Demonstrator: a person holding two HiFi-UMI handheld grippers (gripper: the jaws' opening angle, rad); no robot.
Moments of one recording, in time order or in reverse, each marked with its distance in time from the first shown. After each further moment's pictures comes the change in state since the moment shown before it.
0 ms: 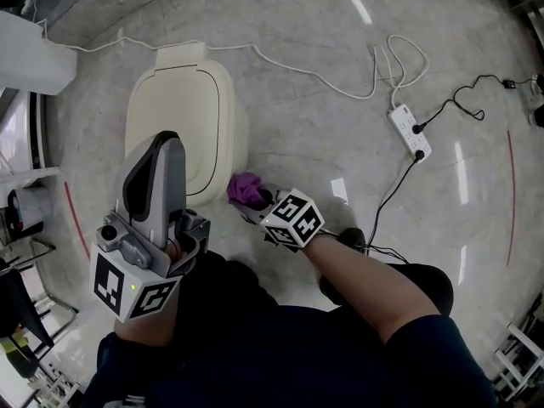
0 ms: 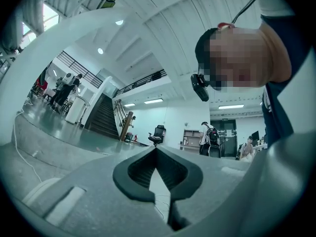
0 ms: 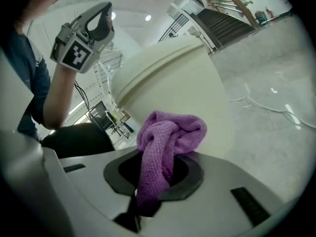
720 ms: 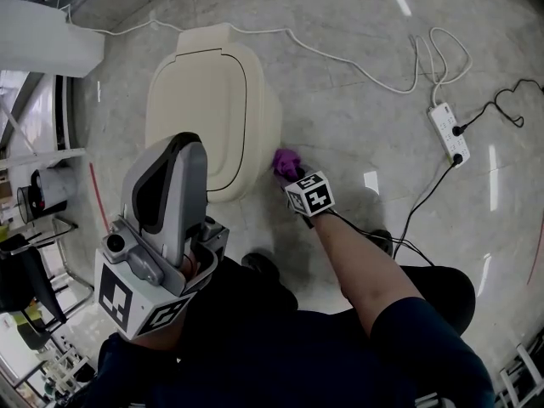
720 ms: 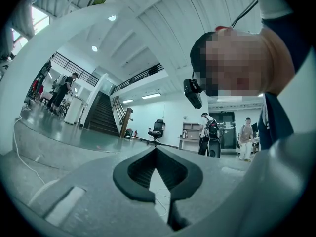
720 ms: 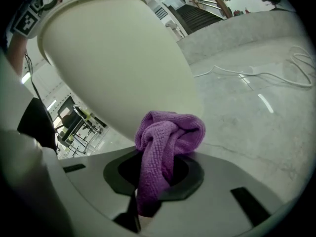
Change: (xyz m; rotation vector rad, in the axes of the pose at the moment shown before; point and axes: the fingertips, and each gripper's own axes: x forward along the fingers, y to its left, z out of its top) left arm 0.005 -0.013 -0.010 0.058 0.069 -0.006; right arm 0.064 -0.133 -0.104 0.151 0.069 -0.260
